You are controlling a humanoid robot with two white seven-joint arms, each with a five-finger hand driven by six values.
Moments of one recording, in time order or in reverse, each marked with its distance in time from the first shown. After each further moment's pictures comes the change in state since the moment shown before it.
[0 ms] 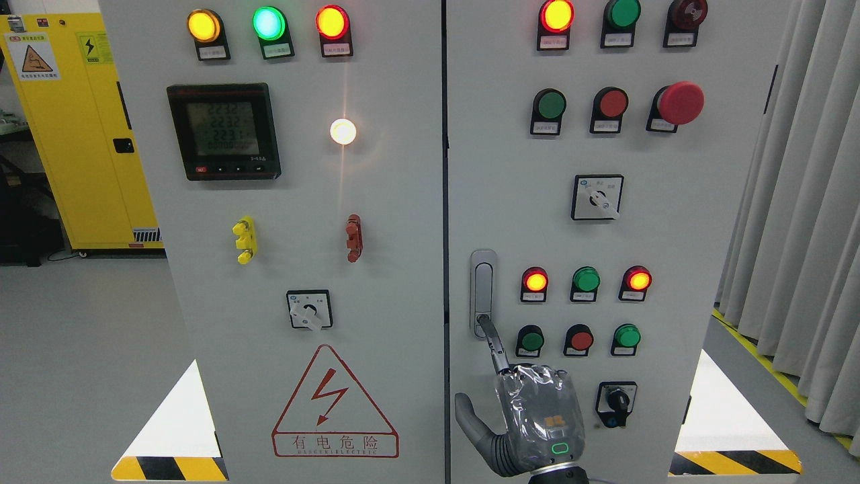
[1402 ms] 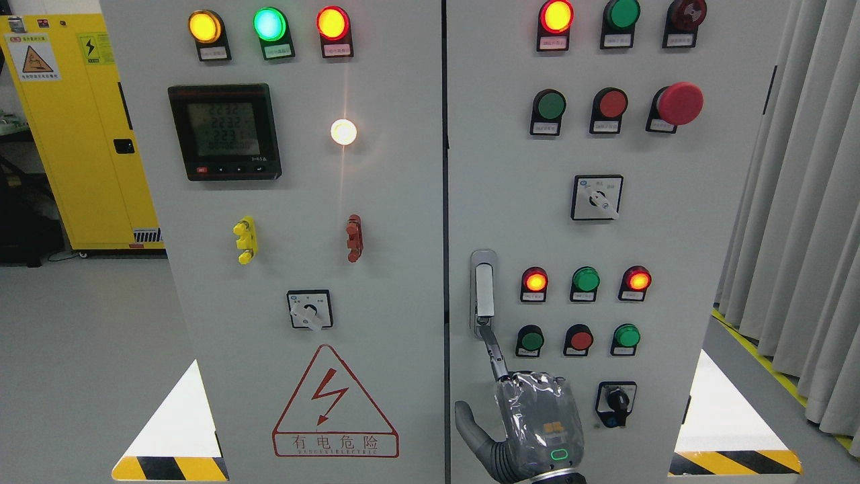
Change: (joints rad) left arm 0.000 0.000 0.000 0.000 0.000 0.000 0.000; right arm 0.018 -0.001 0.001 -0.001 -0.001 0.001 0.016
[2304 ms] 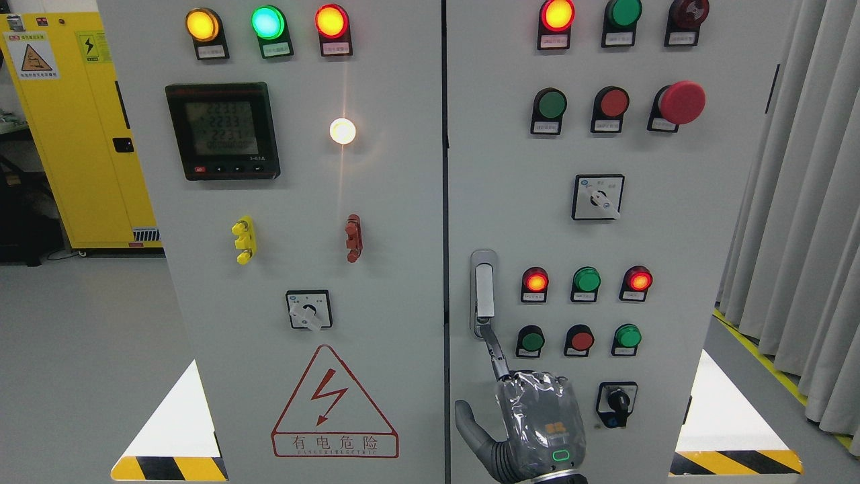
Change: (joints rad) left arm 0.000 0.000 0.000 0.000 0.000 0.000 0.000; right arm 0.004 0.000 0.004 -0.031 0.000 -0.002 -0.017
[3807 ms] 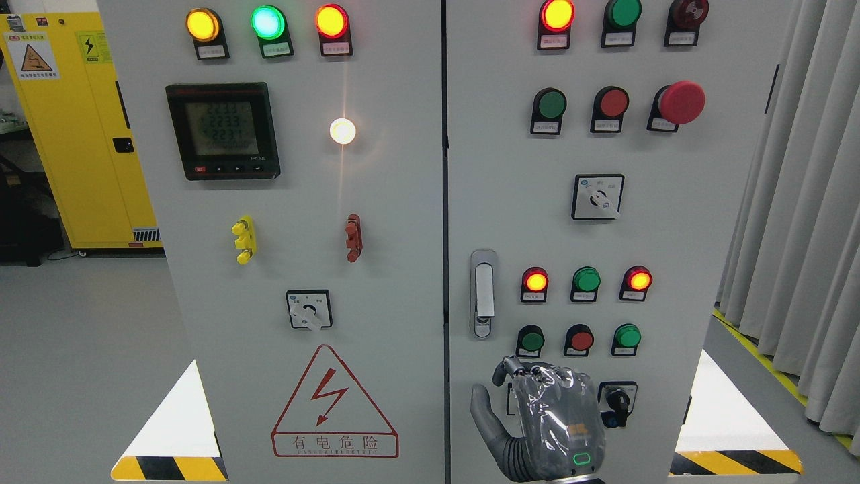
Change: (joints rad) left arm 0.000 0.000 0.000 0.000 0.000 0.000 0.000; right arm 0.036 0.008 -0.018 -0.109 -0.054 -0.005 -0.002
